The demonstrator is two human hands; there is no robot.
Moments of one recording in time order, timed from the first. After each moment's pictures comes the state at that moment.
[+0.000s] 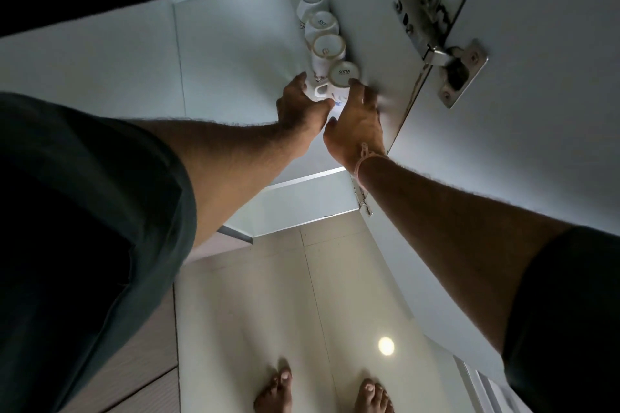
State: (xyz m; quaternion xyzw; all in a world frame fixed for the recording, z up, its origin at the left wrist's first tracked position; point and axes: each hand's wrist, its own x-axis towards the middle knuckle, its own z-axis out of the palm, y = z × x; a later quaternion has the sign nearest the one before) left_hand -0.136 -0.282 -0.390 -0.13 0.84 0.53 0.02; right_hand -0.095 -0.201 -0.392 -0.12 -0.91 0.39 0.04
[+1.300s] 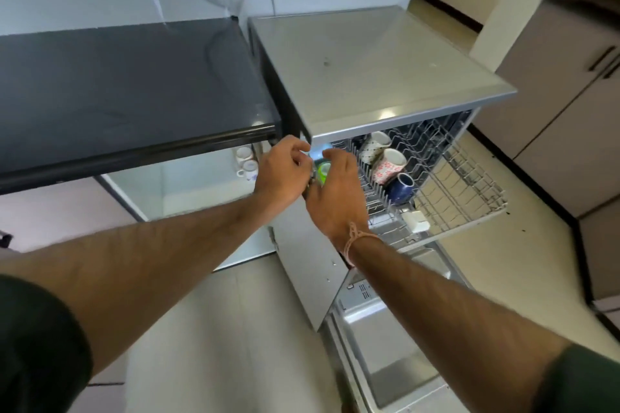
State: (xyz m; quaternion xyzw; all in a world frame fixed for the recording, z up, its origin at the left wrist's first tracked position) left_hand 0.138 -0.138 -0.043 0.05 0.88 0.48 -0.04; right_hand 0.197 -0.044 -0.046 -0.06 -0.90 0.39 0.17
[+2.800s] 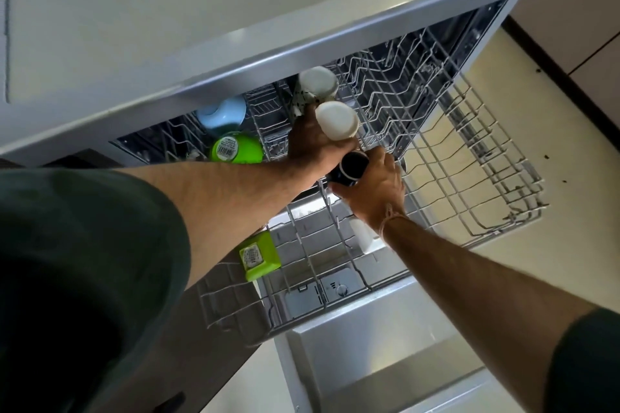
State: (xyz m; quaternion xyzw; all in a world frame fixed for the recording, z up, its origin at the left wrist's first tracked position) left_hand -0.056 0.185 -0.296 -0.01 0.90 0.43 0.08; right_hand 0.036 0.280 -0.307 -0.24 -0.91 0.34 -0.03
